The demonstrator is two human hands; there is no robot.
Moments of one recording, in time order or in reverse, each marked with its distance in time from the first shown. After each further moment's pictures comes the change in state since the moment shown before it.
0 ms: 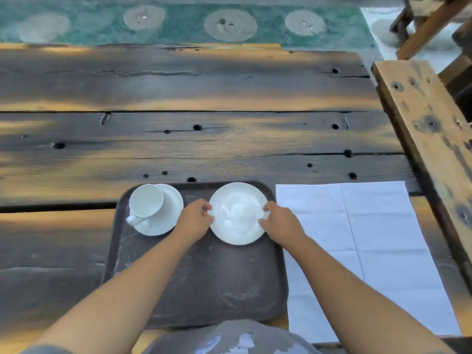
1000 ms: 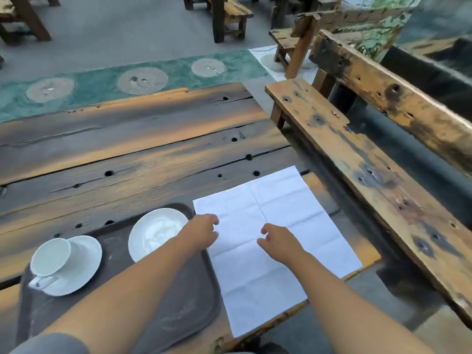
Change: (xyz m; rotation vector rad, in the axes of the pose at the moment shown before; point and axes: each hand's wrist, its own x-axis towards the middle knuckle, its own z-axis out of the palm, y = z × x) left_hand -0.053 0.138 0.143 0.669 -0.292 0.538; right_hand -0.128 0.162 -0.070 0.141 0.106 0.269
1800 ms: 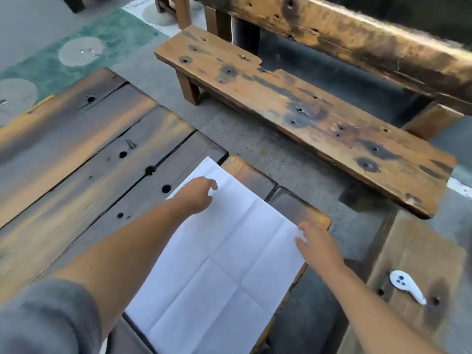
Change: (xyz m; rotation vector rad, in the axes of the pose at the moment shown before) left_hand 0.239 0.199 0.048 0.382 -0.219 0.407; right_hand -0.006 0.227 -0.033 0.252 0.294 0.521
